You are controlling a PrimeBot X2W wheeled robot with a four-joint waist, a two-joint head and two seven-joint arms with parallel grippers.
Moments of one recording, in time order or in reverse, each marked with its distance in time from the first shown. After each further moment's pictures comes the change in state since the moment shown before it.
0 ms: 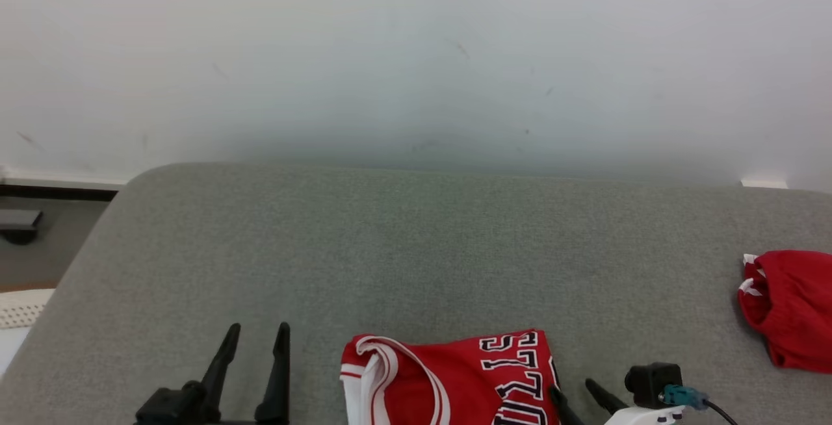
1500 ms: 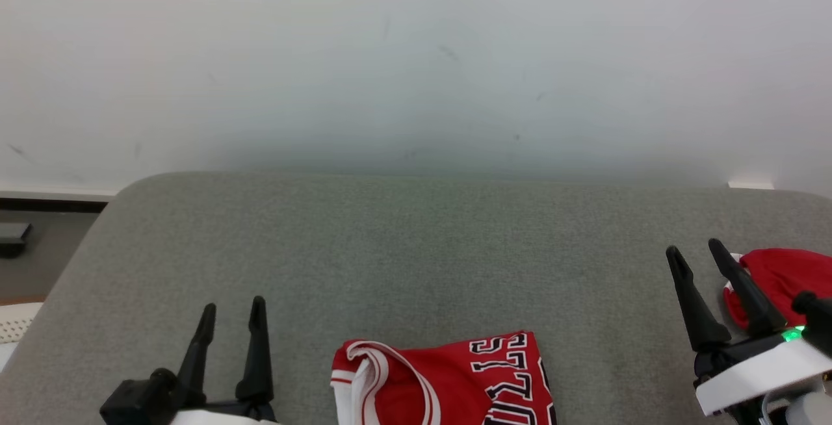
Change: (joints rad) left arm -0.018 0.000 0.005 -0.074 -0.130 0.077 0.000; right arm -0.070 -0.339 0.022 -0.351 0.270 0.000 -0.265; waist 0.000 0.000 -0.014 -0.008
